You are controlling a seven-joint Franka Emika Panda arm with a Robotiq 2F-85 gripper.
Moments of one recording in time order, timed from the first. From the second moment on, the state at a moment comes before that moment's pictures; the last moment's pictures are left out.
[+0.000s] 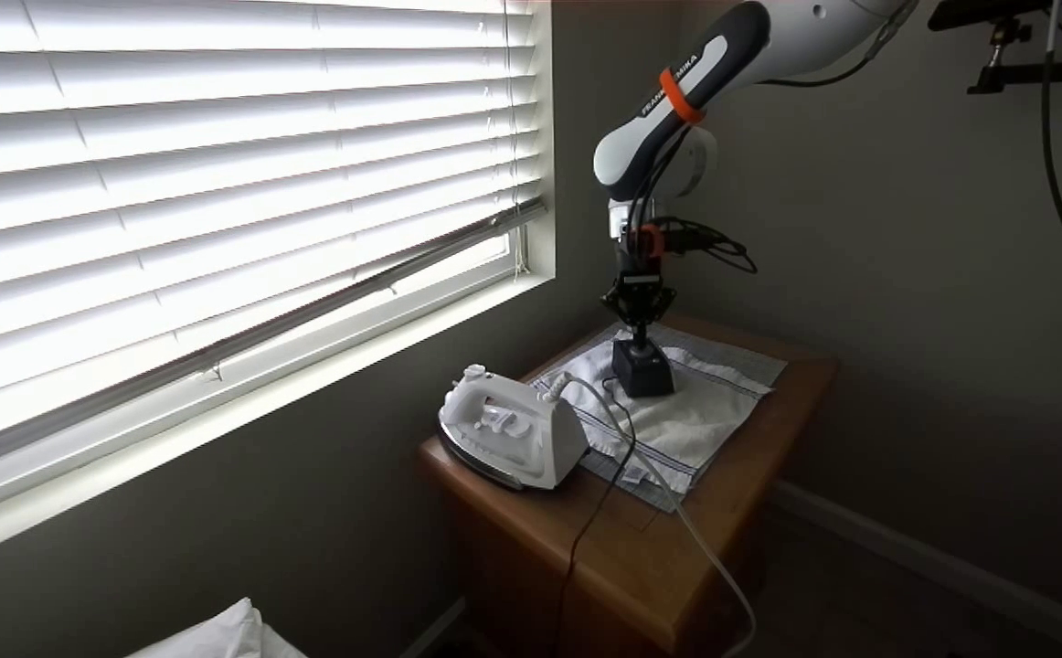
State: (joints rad) arm -0.14 0.94 -0.06 -1.43 0.24 2.10 0.28
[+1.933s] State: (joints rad) arm -0.15 0.93 -0.06 -1.43 0.24 2.03 0.28
